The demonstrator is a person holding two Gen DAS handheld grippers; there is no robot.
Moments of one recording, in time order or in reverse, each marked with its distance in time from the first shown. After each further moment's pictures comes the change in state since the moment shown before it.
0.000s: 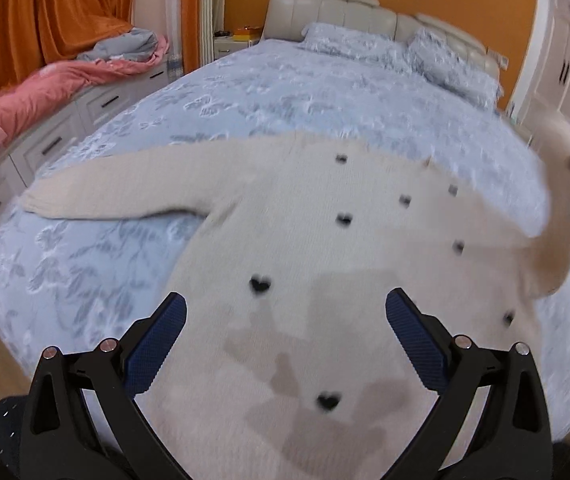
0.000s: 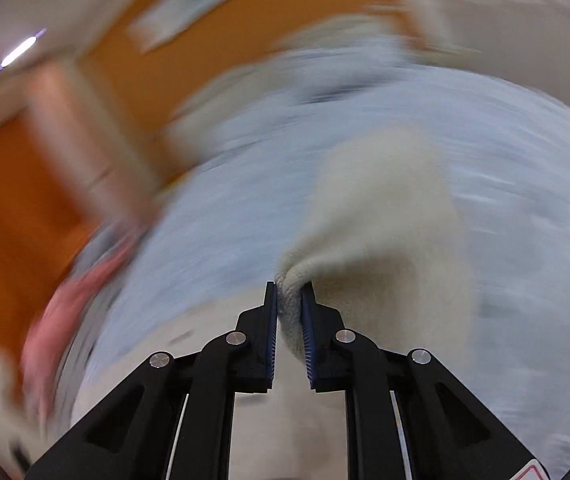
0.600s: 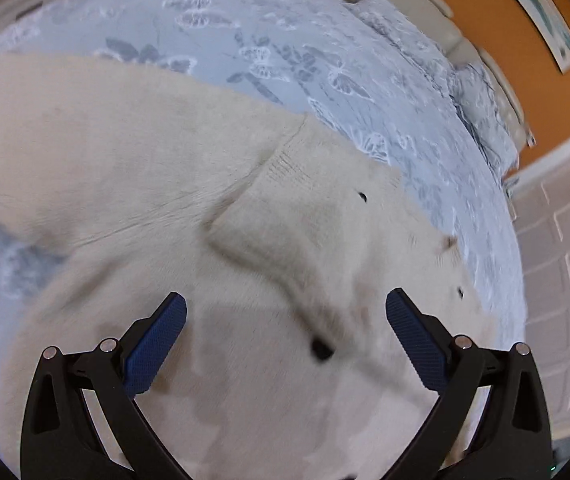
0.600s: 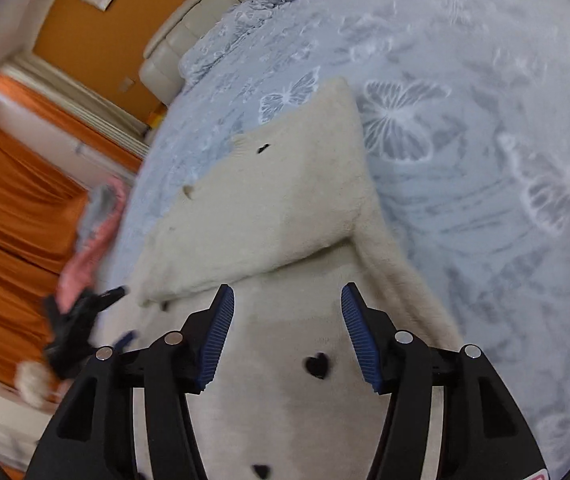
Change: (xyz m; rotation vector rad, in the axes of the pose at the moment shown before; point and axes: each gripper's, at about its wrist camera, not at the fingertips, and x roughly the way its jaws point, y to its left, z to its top) left arm 0.198 0.021 0.085 -0.421 0.240 -0.183; right arm 0.034 -0.084 -0.121 0.478 0.230 -0.027
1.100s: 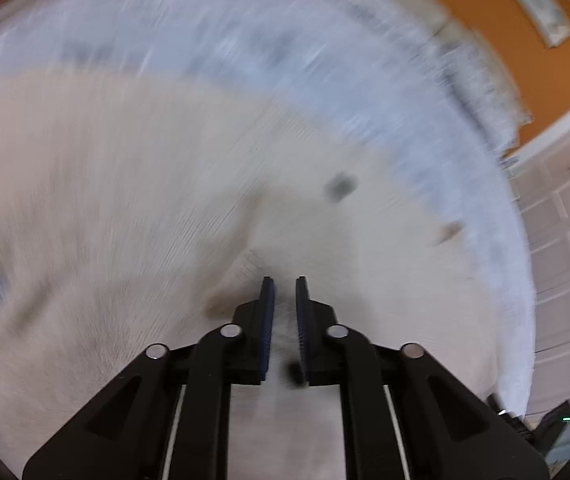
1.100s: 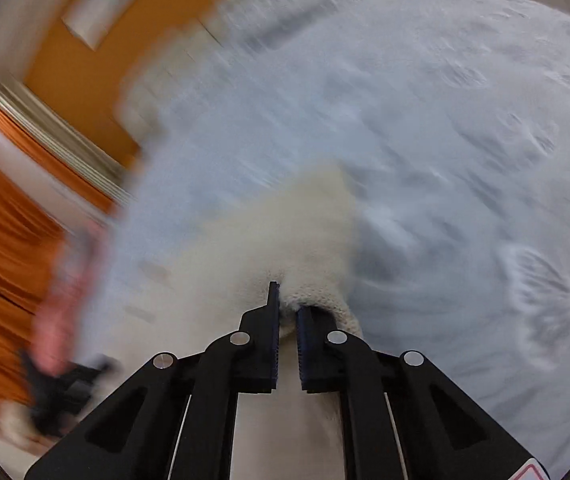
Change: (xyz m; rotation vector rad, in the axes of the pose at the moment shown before) left arm 0.026 -0.013 -0.009 0.086 0.024 -0.002; right arm 0.034 -0.046 0.050 -0.002 -0.065 -0.253
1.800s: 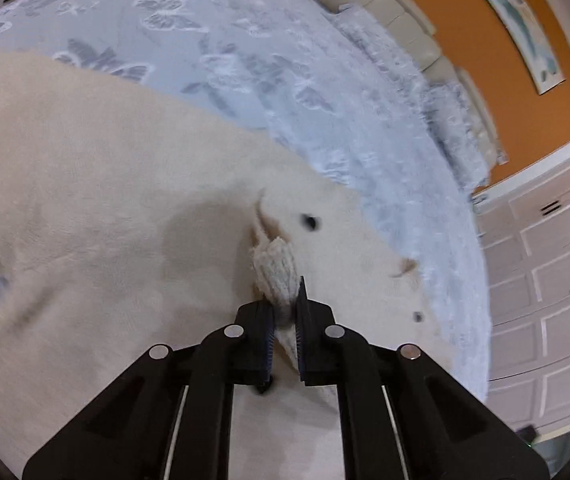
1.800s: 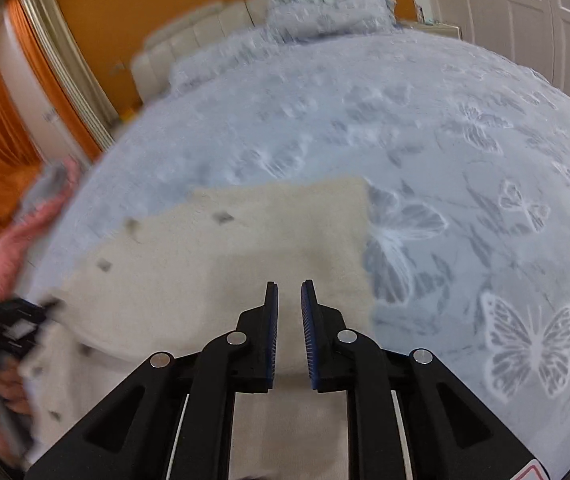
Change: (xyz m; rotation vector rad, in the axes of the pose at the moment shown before) left arm -0.021 0.008 0.017 -0.094 -0.044 -0.110; right arm -0.004 0.043 -0.001 -0.305 -0.038 -0.201
